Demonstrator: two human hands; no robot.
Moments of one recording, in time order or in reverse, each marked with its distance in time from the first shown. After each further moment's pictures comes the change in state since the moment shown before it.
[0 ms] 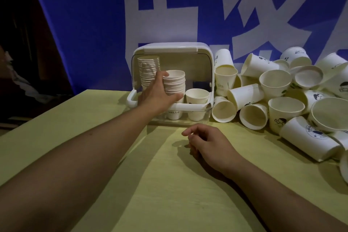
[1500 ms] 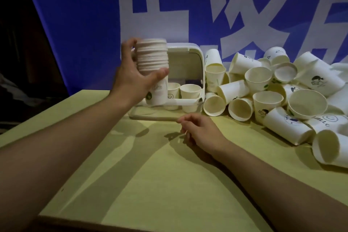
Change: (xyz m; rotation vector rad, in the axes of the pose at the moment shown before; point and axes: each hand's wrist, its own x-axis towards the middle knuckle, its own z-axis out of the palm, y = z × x) left_hand -0.057 0.024 -0.087 -0.392 0.214 0.241; right_hand -0.005 -0.009 0.004 0.056 0.022 -0.014
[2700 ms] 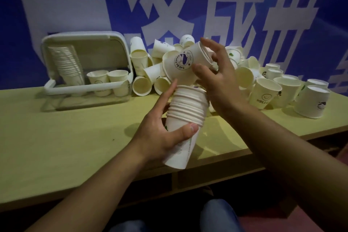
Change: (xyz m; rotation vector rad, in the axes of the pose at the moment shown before) left_hand -0.195 0.108 0.108 -0.511 -0.667 0.043; right_hand -0.159 -0.072 -0.135 -0.055 0.610 -0.394
